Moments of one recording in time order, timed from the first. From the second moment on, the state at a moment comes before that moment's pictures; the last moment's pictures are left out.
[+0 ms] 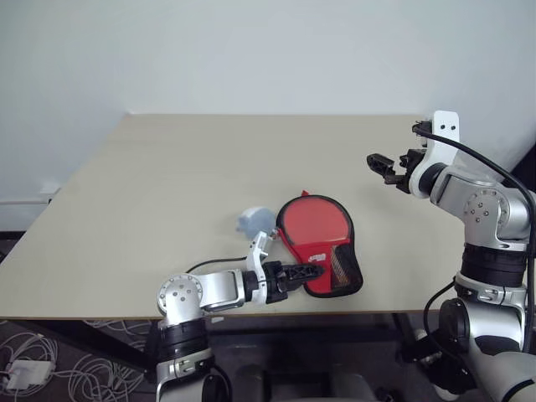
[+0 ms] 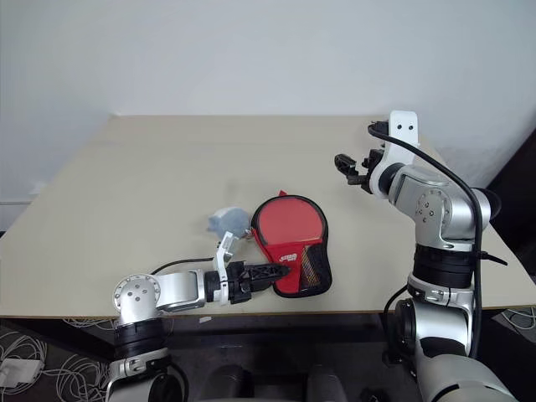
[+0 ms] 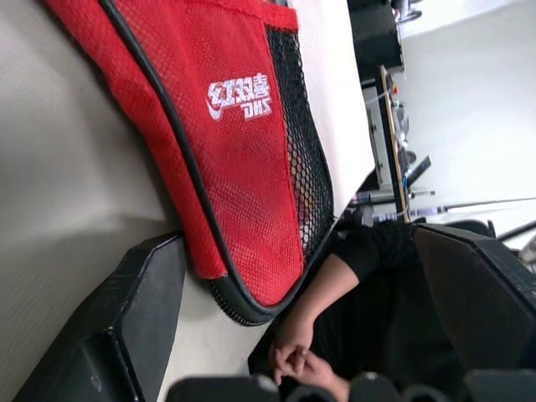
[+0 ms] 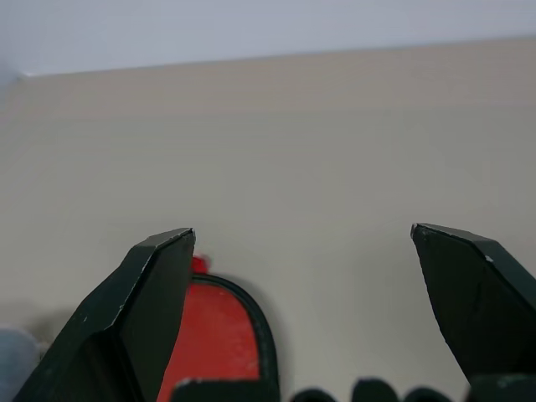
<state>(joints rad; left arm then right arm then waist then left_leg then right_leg) -0.33 -0.05 0.37 -0.05 -1.05 1.61 -0.03 -0.77 -0.37 -0.25 -0.07 0.40 1.17 0.22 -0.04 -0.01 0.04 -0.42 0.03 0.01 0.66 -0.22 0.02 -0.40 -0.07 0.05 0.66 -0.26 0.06</state>
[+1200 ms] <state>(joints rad) -0.43 -0.06 0.33 0.06 -0.84 1.61 -0.05 -0.78 -0.32 -0.25 -0.09 0.40 1.19 0.18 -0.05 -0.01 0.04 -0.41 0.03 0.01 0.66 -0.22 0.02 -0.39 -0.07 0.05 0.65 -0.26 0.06</state>
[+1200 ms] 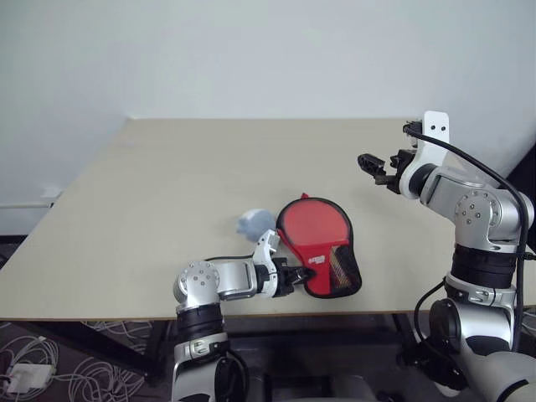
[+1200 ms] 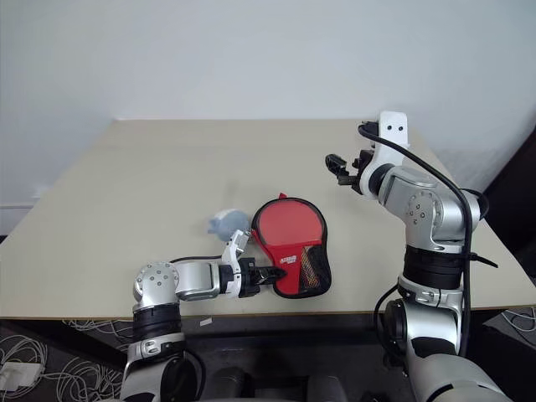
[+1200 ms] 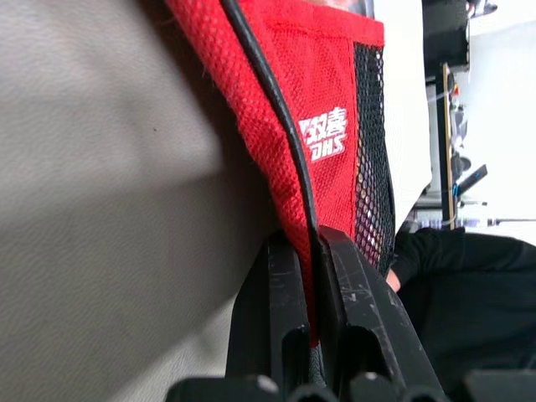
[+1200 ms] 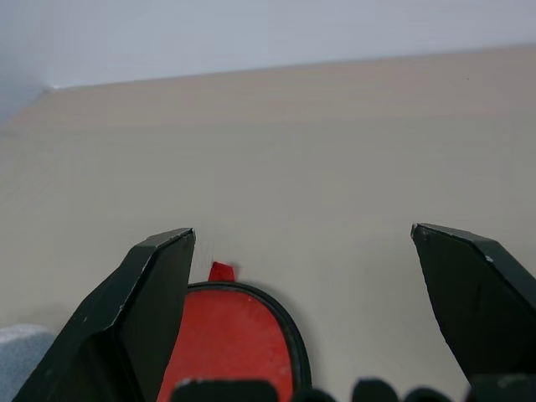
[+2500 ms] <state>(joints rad) -0.24 0.35 -0.06 -0.15 -1.48 1.59 0.05 -0.81 -0.29 -0.21 -0.05 0.40 1.18 0.21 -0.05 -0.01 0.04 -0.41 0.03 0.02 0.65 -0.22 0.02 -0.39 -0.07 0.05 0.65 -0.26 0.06</state>
